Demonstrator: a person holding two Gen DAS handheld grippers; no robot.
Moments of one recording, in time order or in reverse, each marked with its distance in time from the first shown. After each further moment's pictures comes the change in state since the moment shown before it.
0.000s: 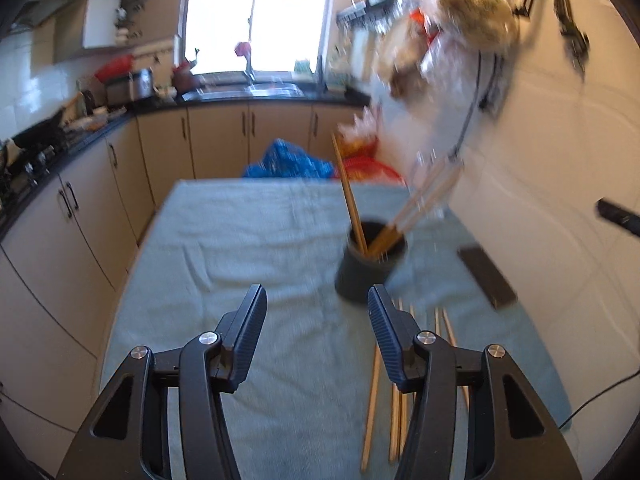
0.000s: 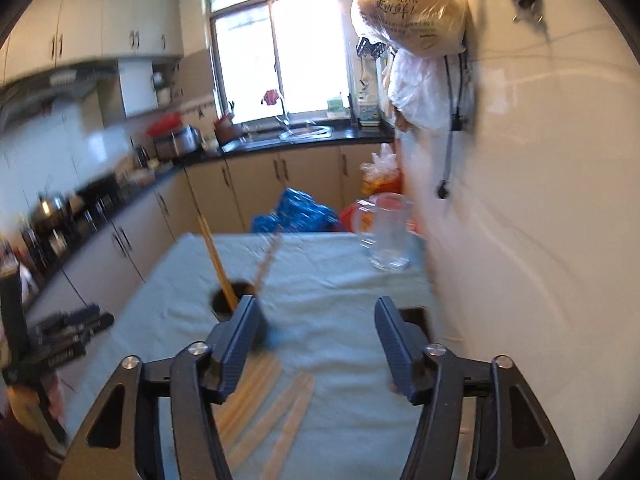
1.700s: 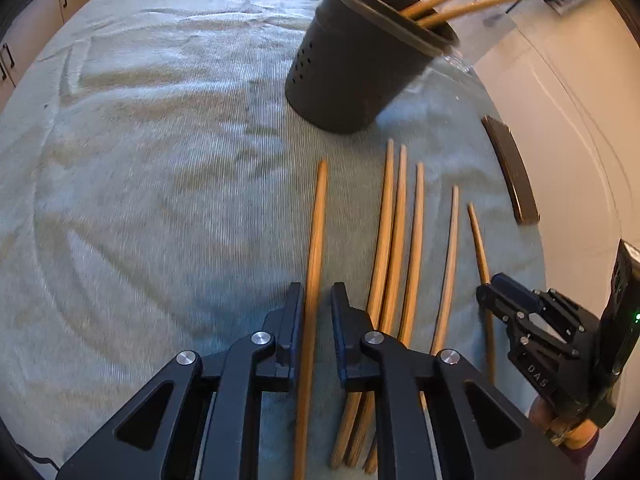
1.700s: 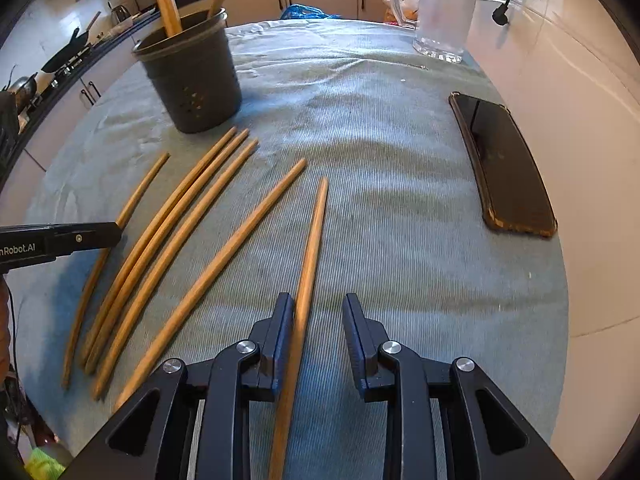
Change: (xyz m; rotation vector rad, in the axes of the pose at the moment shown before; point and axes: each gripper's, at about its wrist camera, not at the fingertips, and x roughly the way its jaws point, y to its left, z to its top) left arm 0.174 -0.026 -0.059 -0.206 0.583 -0.135; right arm 0.192 0.023 -0.148 -0.045 0.552 0.034
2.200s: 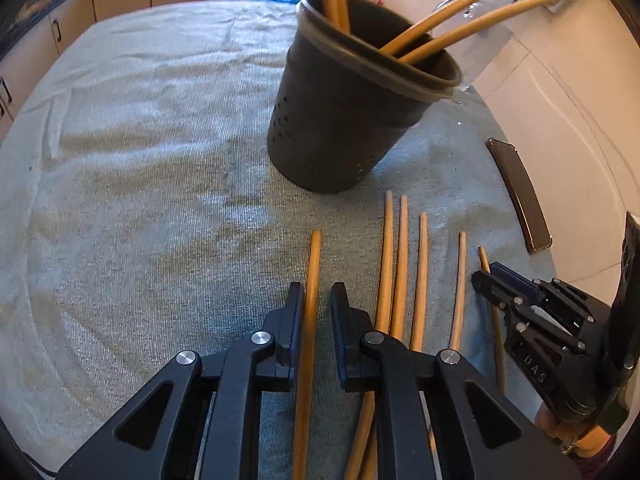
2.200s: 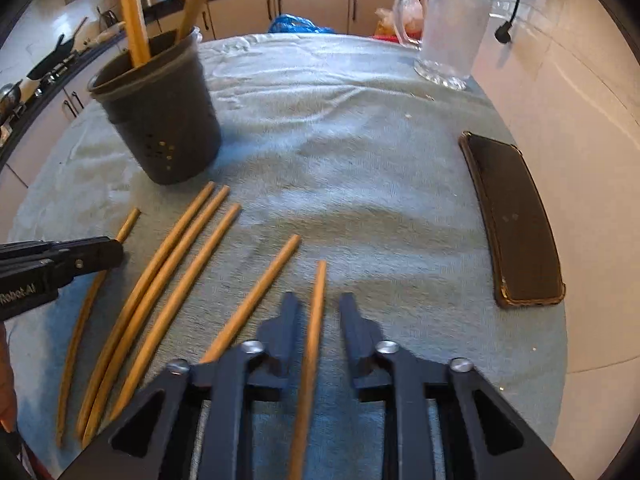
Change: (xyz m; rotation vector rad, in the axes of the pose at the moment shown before) left arm 0.012 -0.021 0.023 0.086 -0.110 0.053; right arm 0.020 0.012 0.039 0.001 -0.056 -0.055
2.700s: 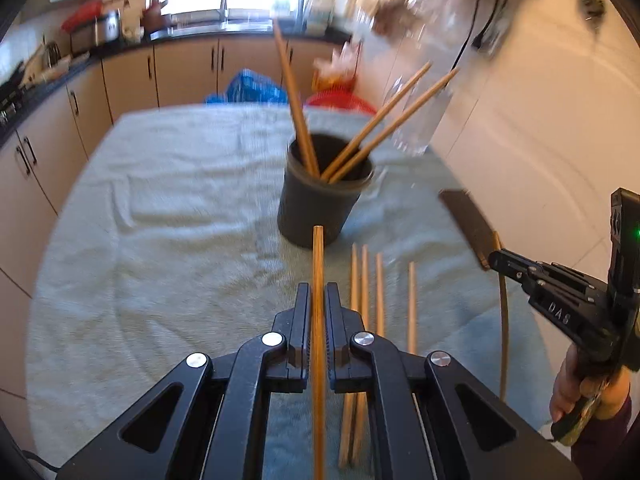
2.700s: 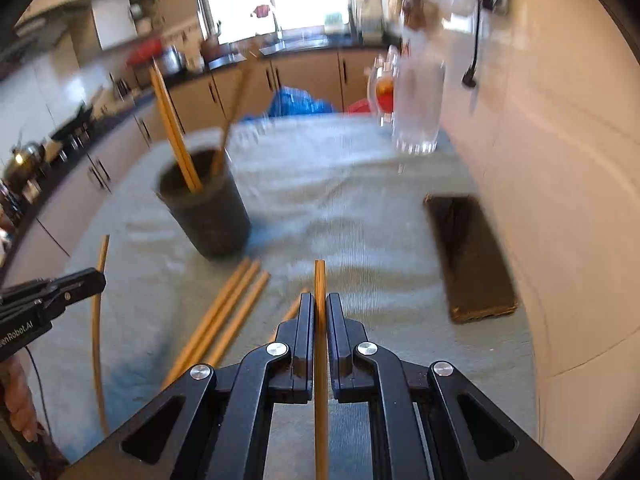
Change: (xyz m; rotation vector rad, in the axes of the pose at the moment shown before) left arm -0.124 -0.008 -0.038 0.097 -0.302 0.016; right arm -0.098 -0.019 -0.010 0.098 -0.250 0.073
